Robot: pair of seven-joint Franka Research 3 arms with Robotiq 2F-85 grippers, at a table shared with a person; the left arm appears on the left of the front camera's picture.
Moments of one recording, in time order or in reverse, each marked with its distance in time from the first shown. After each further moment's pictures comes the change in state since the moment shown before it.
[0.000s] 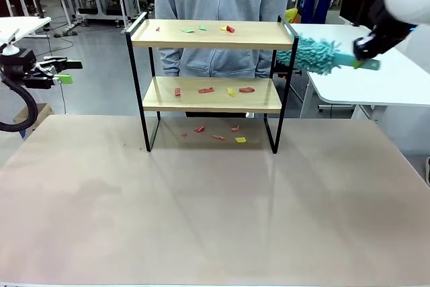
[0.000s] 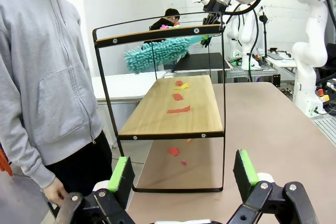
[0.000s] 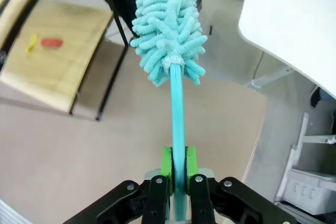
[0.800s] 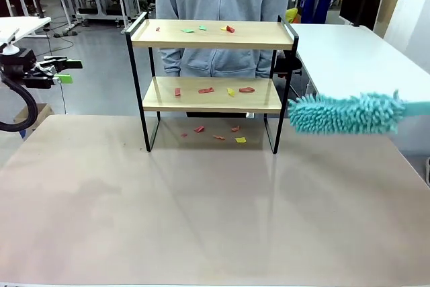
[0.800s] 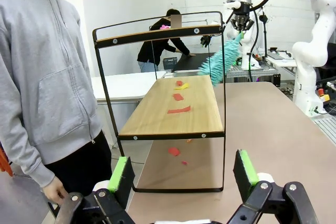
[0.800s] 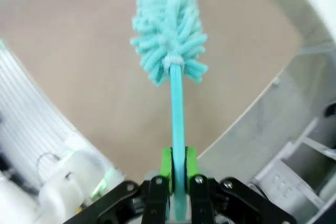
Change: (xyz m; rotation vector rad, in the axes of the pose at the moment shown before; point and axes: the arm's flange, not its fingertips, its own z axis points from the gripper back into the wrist) left arm 0.001 0.001 0.000 0.000 0.001 -0.002; right arm -0.143 -0.043 0.074 0.237 0.248 0.418
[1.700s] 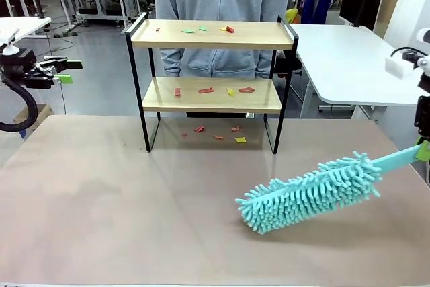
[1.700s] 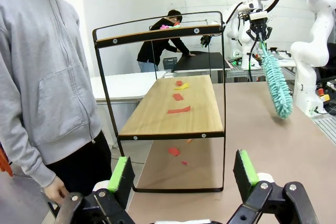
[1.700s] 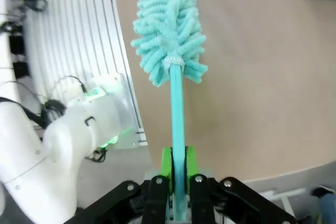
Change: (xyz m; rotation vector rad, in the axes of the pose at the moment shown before) left arm 0.000 0.000 0.000 0.000 0.000 0.000; right arm 0.039 0.083 -0.053 0.275 0.134 0.528
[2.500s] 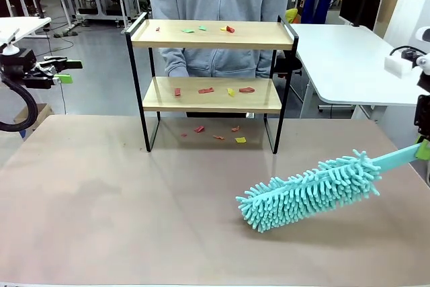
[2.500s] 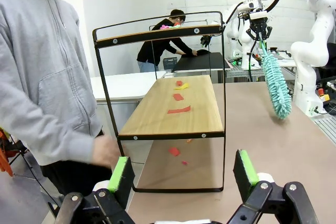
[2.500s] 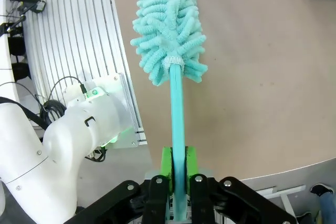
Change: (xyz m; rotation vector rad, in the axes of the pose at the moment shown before) left arm 0.000 0.000 0.000 0.000 0.000 0.000; right arm 0.001 0.003 0.004 -0.017 0.019 -0.001
